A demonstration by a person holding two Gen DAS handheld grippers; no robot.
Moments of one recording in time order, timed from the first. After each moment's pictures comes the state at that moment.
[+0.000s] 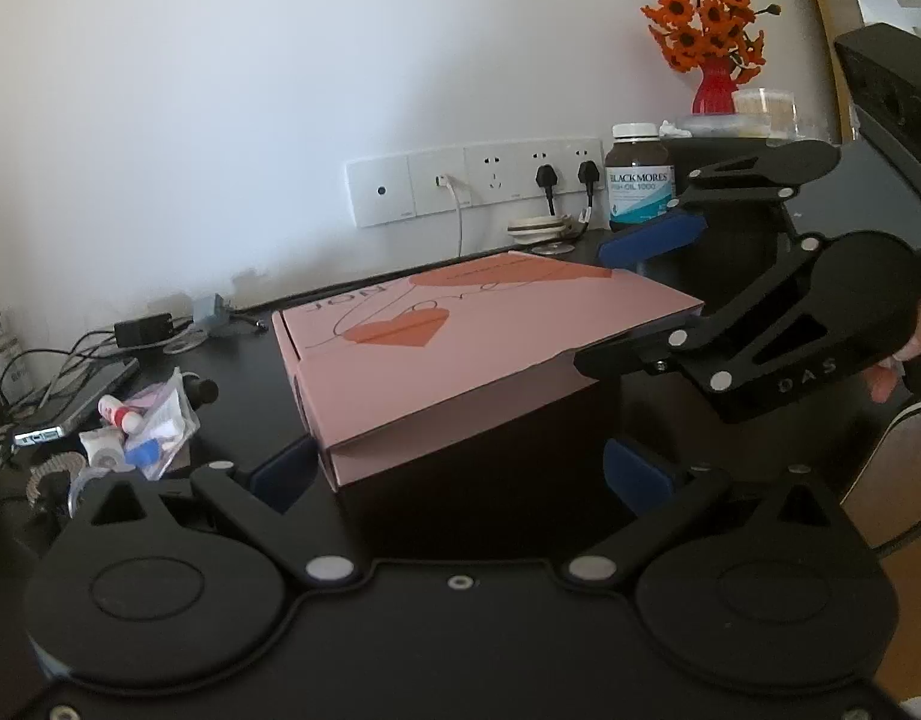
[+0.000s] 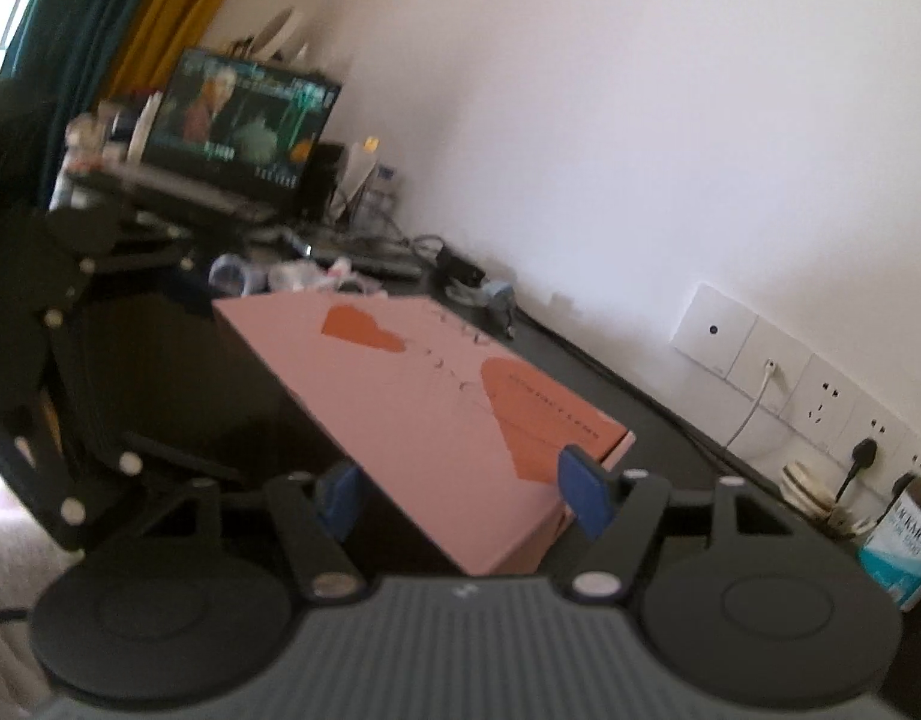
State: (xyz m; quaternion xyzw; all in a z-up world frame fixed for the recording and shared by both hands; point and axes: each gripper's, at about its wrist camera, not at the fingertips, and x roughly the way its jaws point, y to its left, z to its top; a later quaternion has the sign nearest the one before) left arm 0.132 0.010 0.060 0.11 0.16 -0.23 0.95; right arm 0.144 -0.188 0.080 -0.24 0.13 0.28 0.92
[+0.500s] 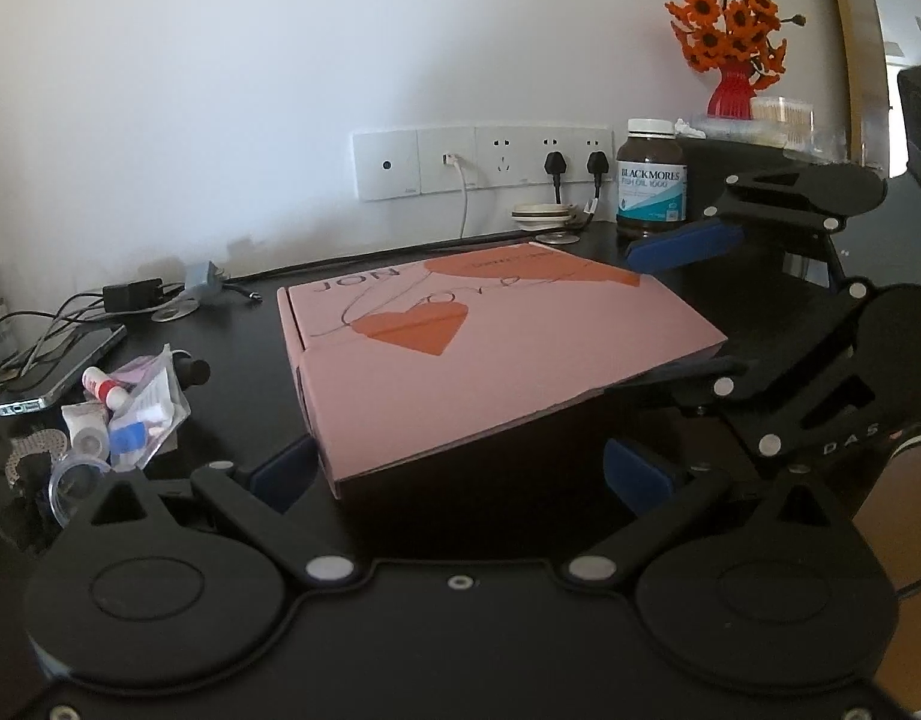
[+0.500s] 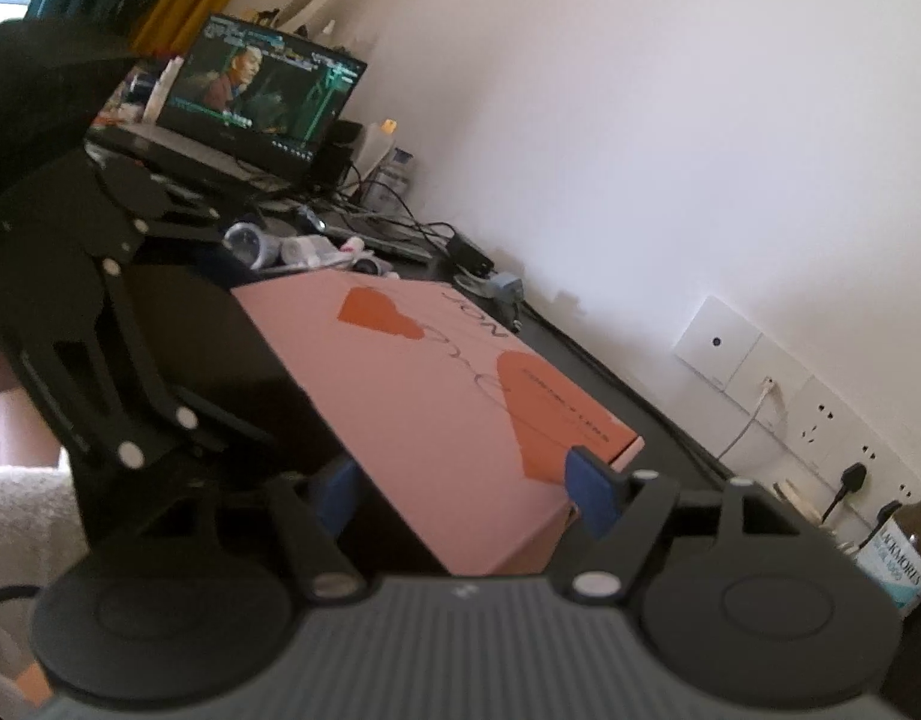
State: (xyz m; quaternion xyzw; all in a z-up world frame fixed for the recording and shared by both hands) left arm 0.150 0.015 0.064 0.08 0.19 -0.23 0.95; right arm 0.134 -0.183 0.077 -0.27 0.12 0.28 0.91
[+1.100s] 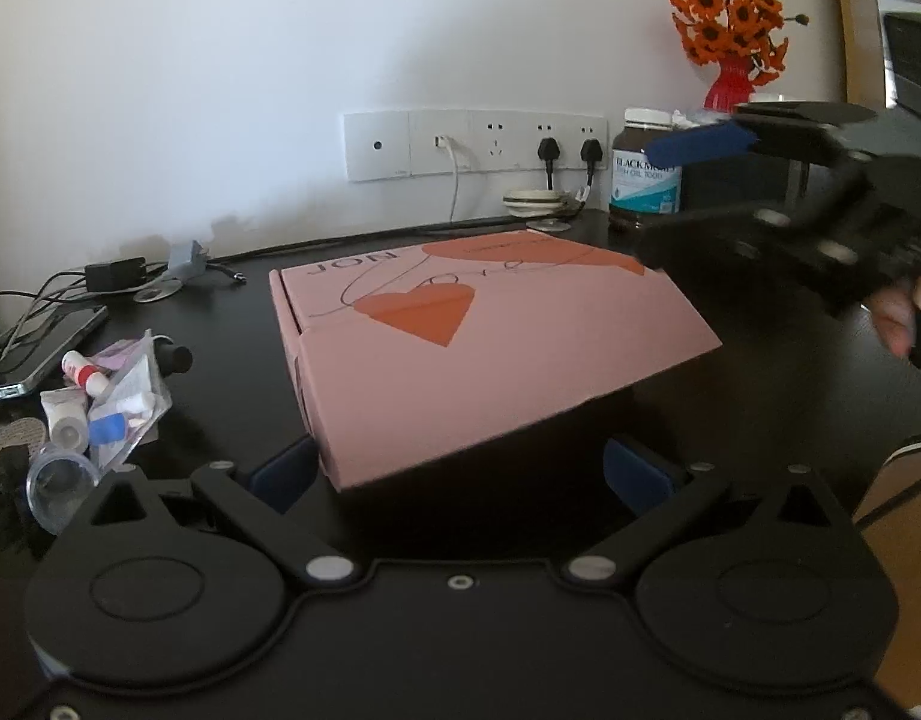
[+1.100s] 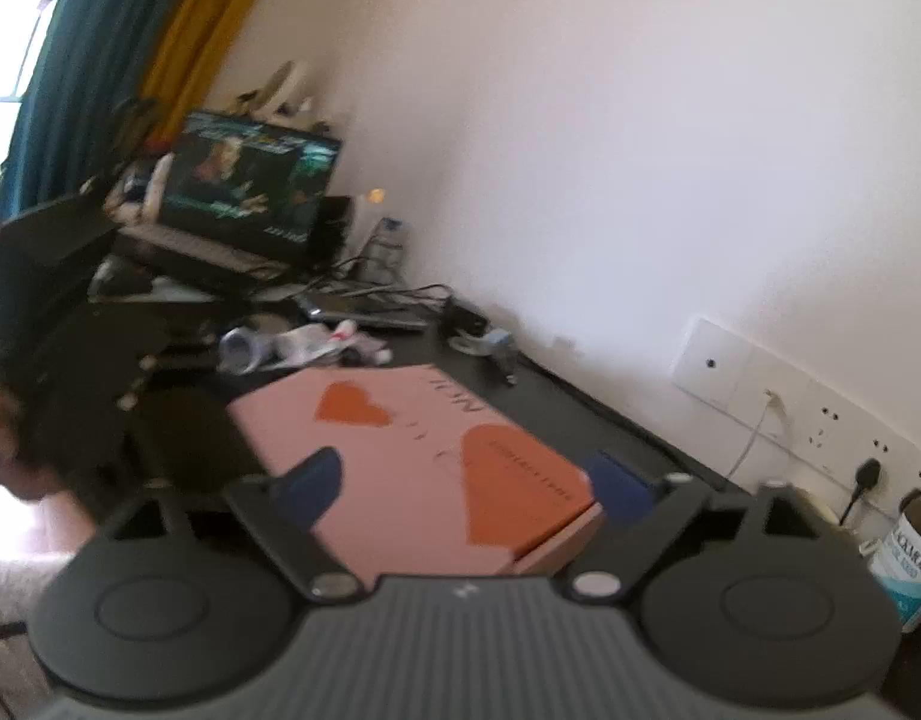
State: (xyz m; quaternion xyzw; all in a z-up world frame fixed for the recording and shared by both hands) left arm 0.161 0.012 0.064 0.07 0.22 -0.24 0.94; right arm 0.148 -0.215 0.122 -0.19 0.11 0.31 0.93
